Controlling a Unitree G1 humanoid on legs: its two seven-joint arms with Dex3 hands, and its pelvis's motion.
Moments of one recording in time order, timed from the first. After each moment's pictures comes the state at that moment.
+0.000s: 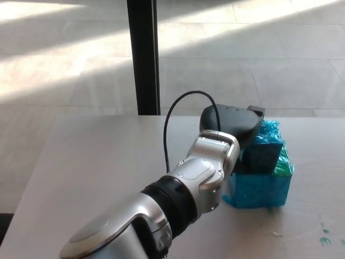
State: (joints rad) left_arm -1.15 -0.09 -0.85 0.98 0.62 0.33 0.05; right_arm -0.07 -0.64 -0.23 1.11 0.01 -0.19 0.26
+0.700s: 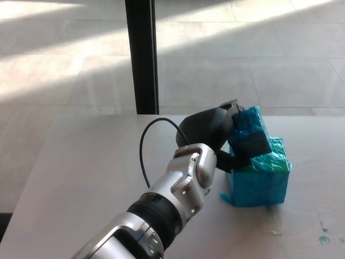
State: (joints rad) left_arm -1.04 -0.12 -0.48 1.04 0.52 0.13 0.29; right_arm -0.08 -0.64 -0.24 1.13 0.01 -0.19 0.25
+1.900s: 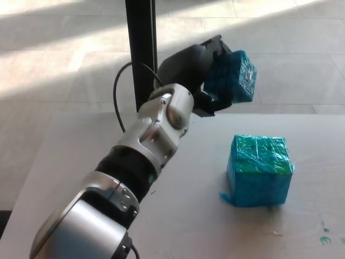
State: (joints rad) left_arm -1.18 0.06 -0.33 0.91 0.46 0.09 0.15; right_arm -0.08 -0.65 -0.20 1.13 0.00 -0.21 0.23
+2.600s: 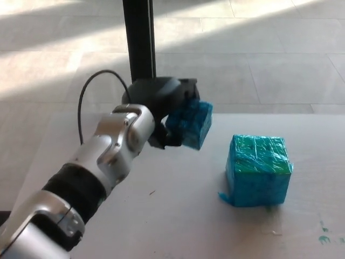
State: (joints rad) left_arm -0.99 0.32 -0.60 0.70 0.57 0.05 -0.06; right_arm -0.07 -0.65 -0.21 1.09 0.01 -0.19 0.23
